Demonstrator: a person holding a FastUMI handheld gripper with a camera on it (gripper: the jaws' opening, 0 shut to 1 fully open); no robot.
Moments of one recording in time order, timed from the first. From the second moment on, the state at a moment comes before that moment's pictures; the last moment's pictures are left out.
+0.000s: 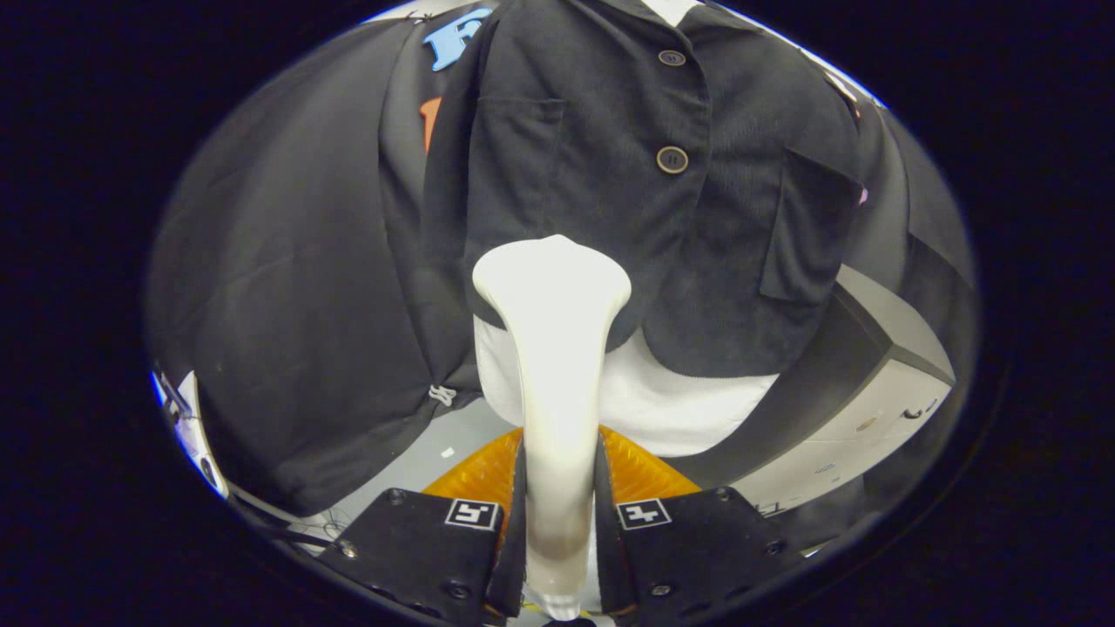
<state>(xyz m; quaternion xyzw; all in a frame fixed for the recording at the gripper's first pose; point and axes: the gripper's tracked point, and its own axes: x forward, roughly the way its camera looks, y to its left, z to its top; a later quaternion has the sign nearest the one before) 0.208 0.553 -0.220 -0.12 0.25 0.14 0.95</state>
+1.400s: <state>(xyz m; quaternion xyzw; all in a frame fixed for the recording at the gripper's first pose) 0.046 0.147 0.025 0.00 0.11 0.07 0.99</state>
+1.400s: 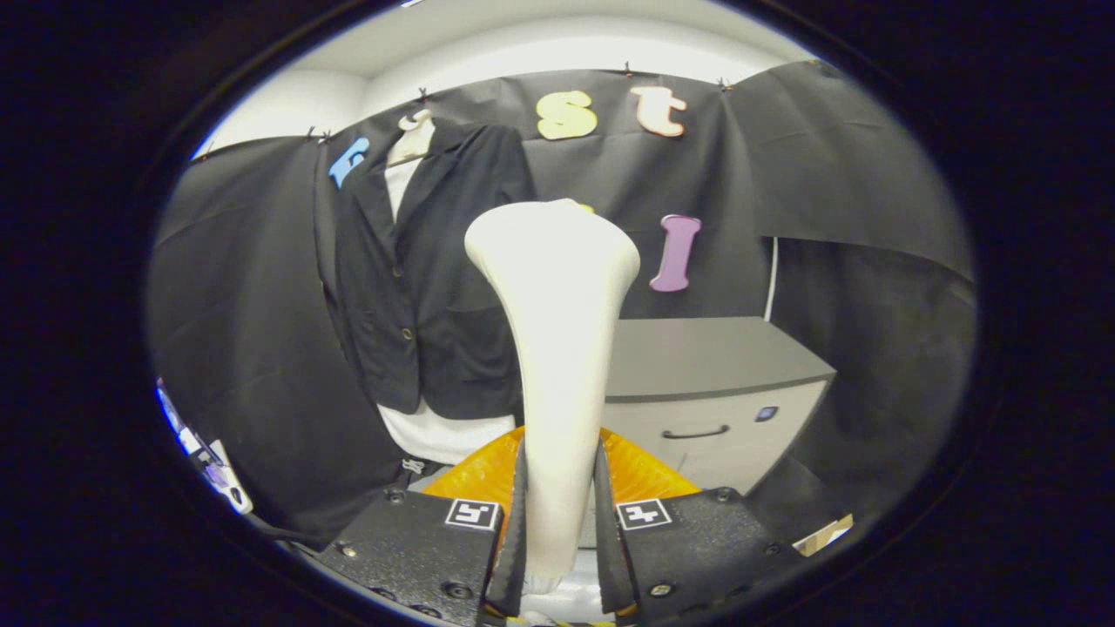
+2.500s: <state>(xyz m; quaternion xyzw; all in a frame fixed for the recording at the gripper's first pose) -0.070 -0.032 -0.079 0.04 0.09 0.05 0.99</state>
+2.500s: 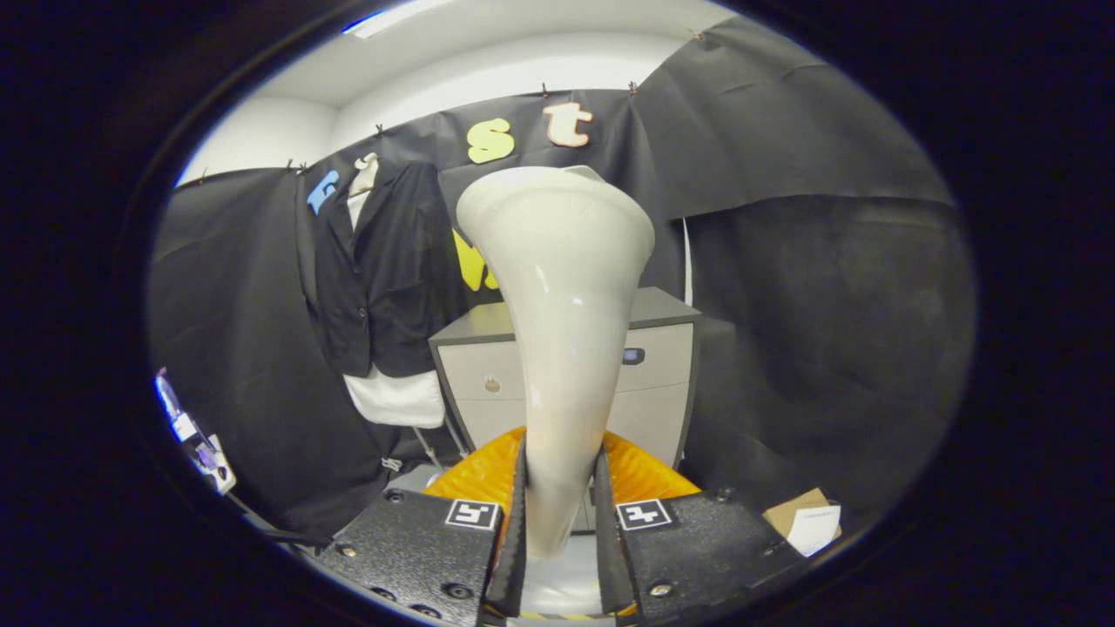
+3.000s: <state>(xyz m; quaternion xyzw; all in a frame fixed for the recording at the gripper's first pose) -0.056 -0.035 -0.105 0.04 0.11 0.04 0.99</state>
